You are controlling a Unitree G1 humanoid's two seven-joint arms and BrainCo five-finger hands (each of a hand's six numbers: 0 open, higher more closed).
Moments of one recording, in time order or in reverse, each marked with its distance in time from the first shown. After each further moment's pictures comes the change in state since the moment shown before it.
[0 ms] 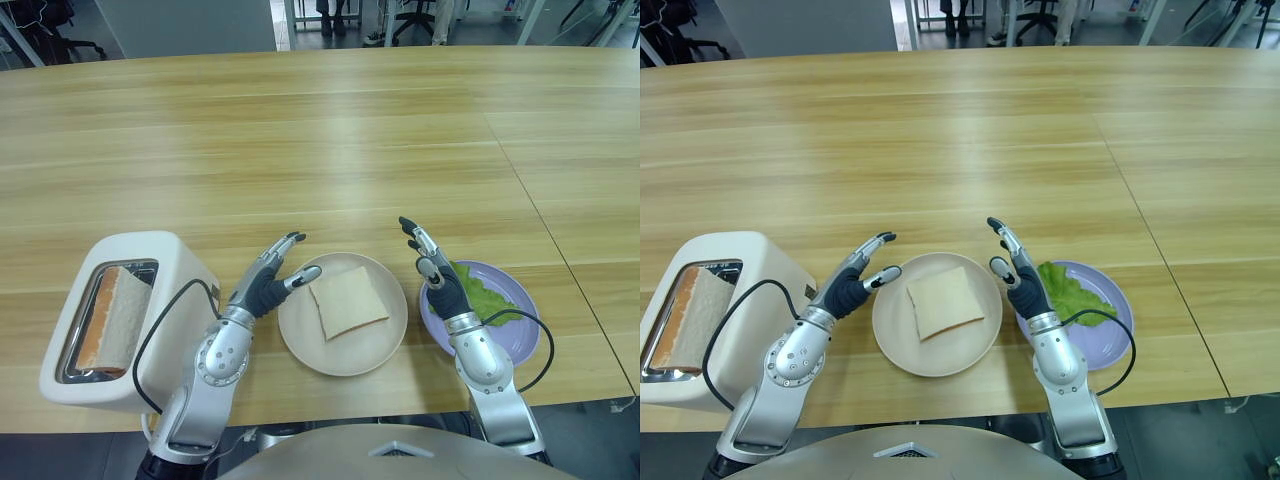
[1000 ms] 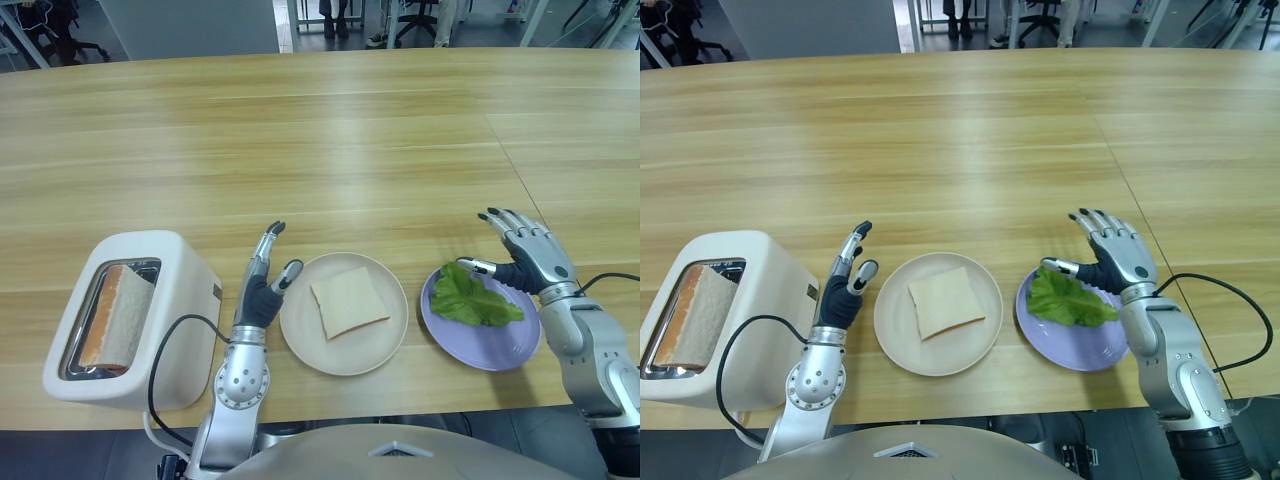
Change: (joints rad) left arm 0.137 -0.273 0.017 0.098 -0.030 -0.260 0.311; right arm -0.089 -0.510 -0.205 0.050 -0.594 0.193 0.032
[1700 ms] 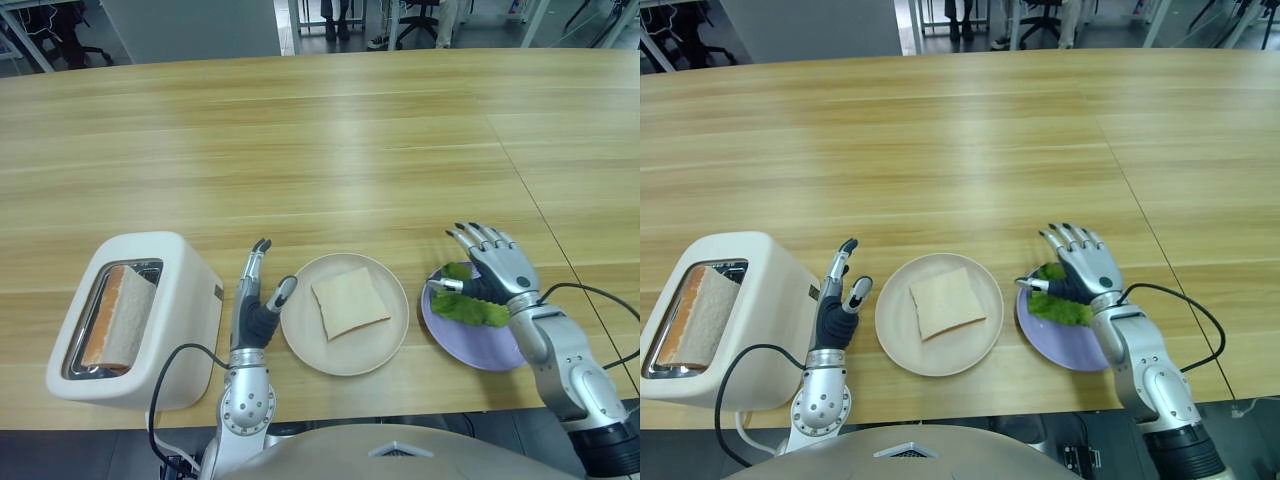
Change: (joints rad) left arm 0.128 -0.058 -0.023 -0.024 0.071 -0.019 0.099; right arm 0.004 0.071 0.141 0.048 -0.124 -0.100 -0.071
